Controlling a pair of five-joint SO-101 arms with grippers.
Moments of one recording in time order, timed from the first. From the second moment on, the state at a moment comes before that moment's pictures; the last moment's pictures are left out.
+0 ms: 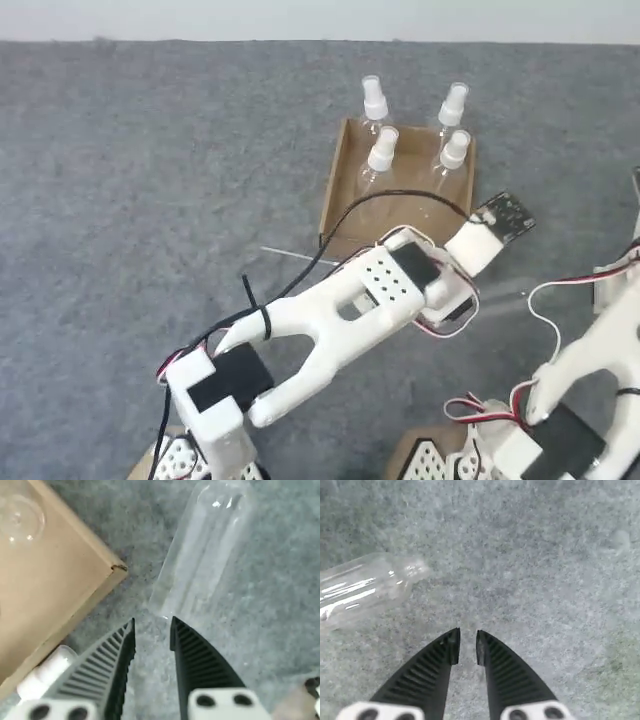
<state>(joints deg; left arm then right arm) 48.9 13.7 8.4 58.4 5.4 41.1 -16.3 21.8 76.7 37.5</state>
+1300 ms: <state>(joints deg) 18.3 -26.8 33.0 75.9 -13.8 15.4 -5.9 27.8 70.2 -24.8</state>
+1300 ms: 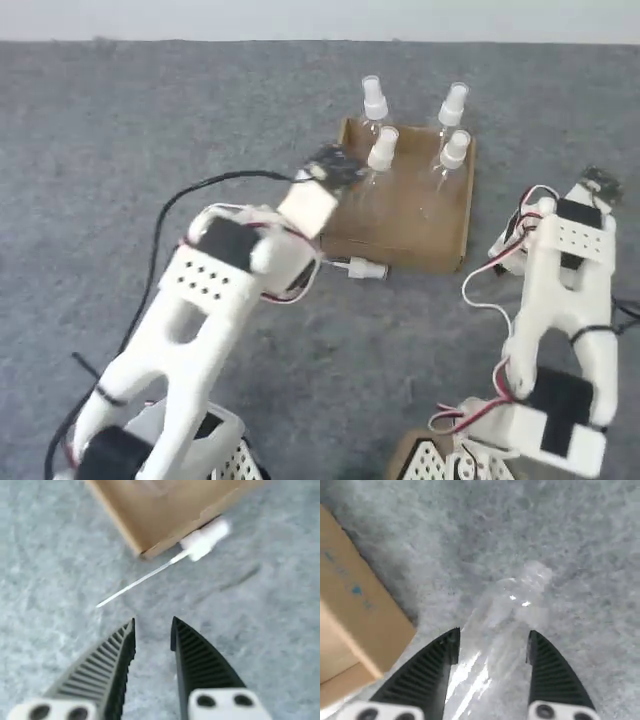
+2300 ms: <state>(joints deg) 3.8 -21.7 53.3 39.2 -10.8 29.1 1.7 25.2 67.9 11.1</state>
